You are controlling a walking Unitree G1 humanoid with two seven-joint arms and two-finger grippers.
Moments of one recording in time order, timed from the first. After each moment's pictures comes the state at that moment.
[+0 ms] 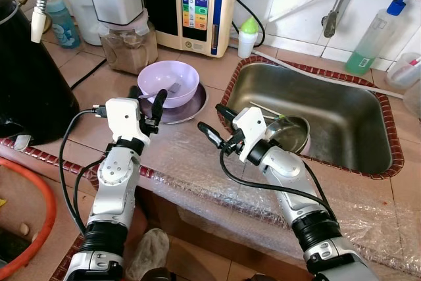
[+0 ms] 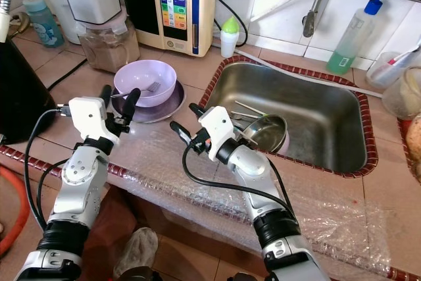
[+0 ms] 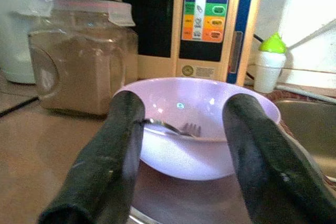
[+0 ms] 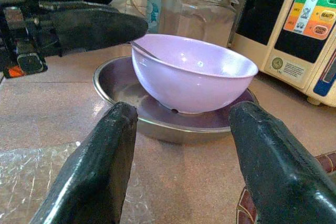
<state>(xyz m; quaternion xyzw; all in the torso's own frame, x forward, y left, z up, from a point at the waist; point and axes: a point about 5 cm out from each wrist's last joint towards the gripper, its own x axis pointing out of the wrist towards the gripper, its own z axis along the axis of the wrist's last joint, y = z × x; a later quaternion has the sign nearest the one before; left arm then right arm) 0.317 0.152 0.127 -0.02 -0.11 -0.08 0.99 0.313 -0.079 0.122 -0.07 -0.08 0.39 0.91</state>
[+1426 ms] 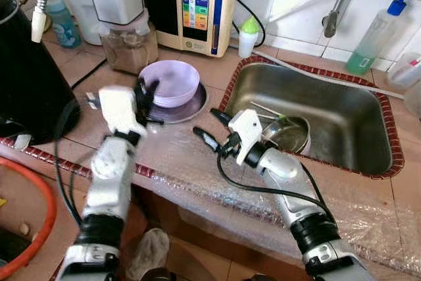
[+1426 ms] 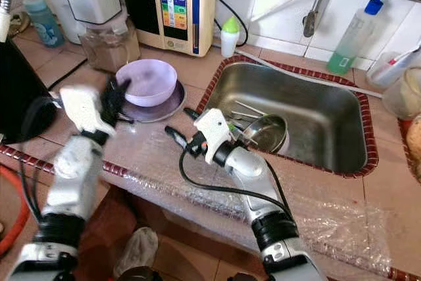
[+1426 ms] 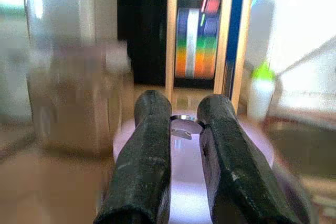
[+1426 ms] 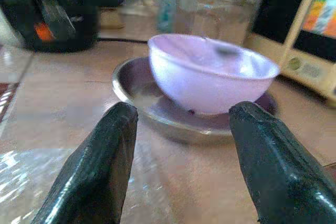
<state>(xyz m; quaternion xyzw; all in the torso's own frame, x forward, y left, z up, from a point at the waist) 0.323 0.156 0.163 0.00 -0.17 -0.11 0.98 0.311 -0.073 0.123 -0.07 -0.08 0.40 0.91</state>
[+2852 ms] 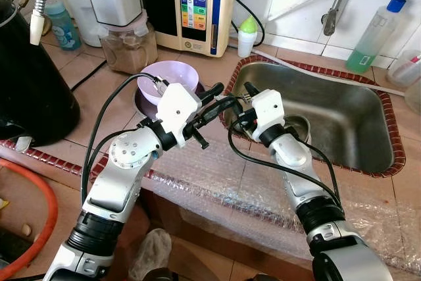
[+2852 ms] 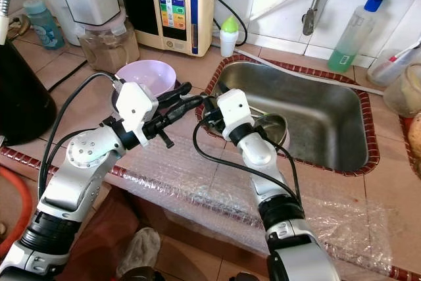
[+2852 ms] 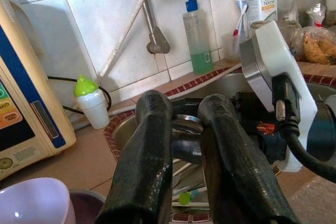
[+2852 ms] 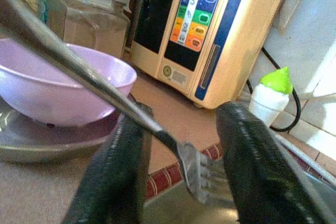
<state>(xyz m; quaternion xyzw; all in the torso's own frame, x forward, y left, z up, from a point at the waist) 0.291 0.085 0.192 0.11 -0.14 -0.42 0.89 0.341 -0.105 0.138 -0.12 -0.13 0.22 0.96</state>
